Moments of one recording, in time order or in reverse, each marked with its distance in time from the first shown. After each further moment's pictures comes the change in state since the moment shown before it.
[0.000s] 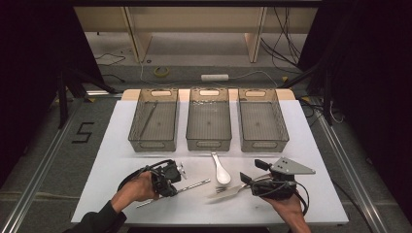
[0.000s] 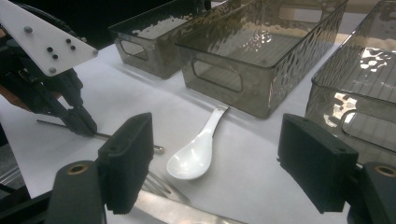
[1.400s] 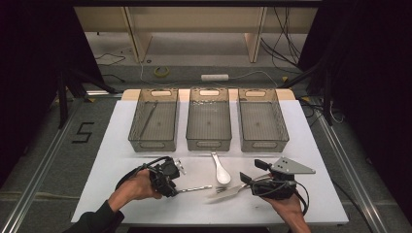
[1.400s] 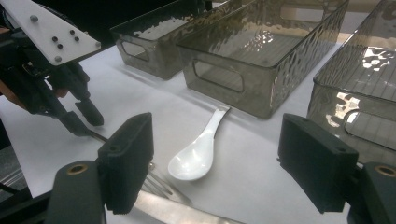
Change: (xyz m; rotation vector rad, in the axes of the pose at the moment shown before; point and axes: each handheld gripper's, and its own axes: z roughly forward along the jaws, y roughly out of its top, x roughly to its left) left arm 0.005 -0.001 -0.003 -0.039 -0.020 -0.074; right arm -0.001 0.000 0.001 -0.004 0.006 0.007
